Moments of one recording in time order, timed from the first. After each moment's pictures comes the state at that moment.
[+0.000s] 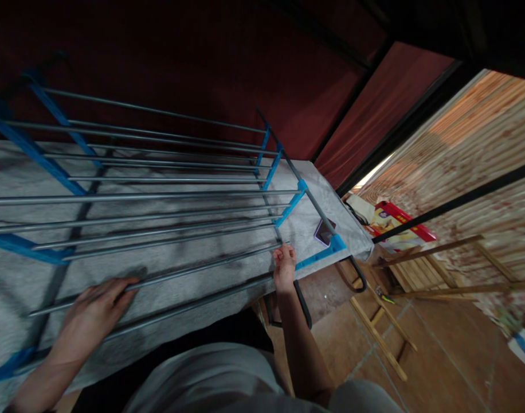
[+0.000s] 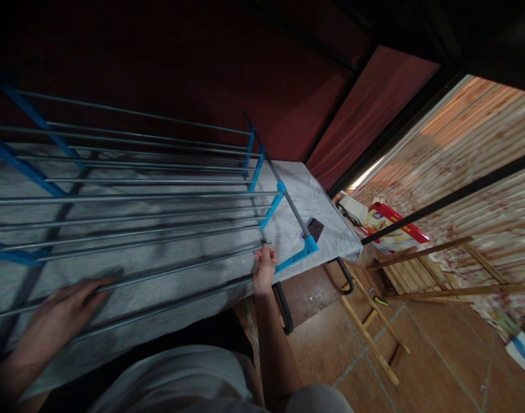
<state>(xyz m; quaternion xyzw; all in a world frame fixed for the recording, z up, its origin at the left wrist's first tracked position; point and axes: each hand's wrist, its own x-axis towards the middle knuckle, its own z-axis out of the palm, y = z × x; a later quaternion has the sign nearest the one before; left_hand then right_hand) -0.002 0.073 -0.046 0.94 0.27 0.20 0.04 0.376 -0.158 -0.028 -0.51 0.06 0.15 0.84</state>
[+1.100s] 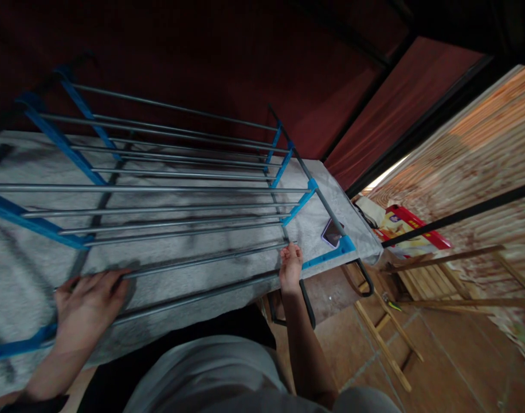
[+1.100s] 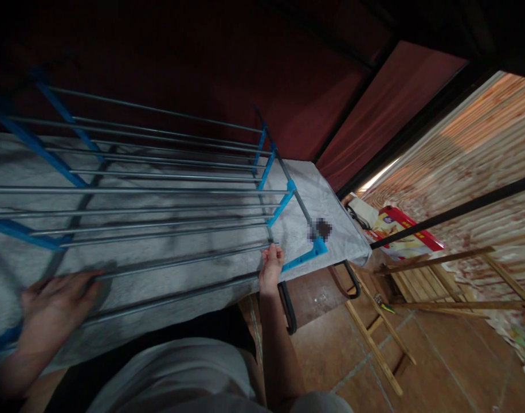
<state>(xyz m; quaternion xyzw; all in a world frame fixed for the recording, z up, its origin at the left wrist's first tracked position) -0.015 0.052 -0.028 0.89 0.40 0.21 -0.04 0.375 -0.162 -0.029 -0.53 0.05 0.14 0.84</state>
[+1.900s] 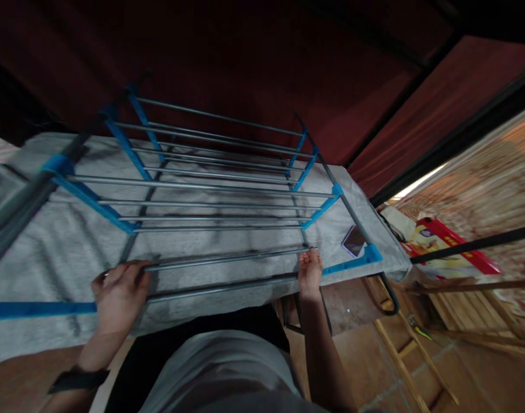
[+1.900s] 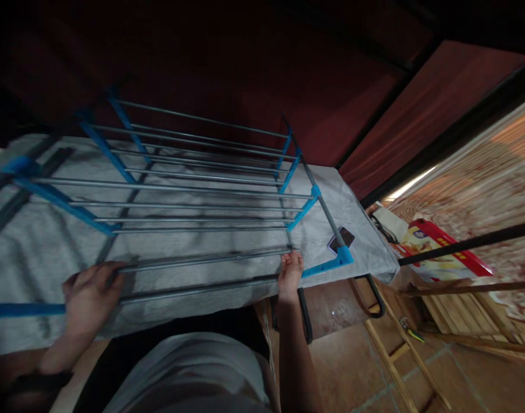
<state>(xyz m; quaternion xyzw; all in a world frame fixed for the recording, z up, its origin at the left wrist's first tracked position) -0.028 0.029 -0.019 0.84 0.49 0.23 0.01 0.380 -0.169 -0.036 -0.52 0.04 0.16 0.84</state>
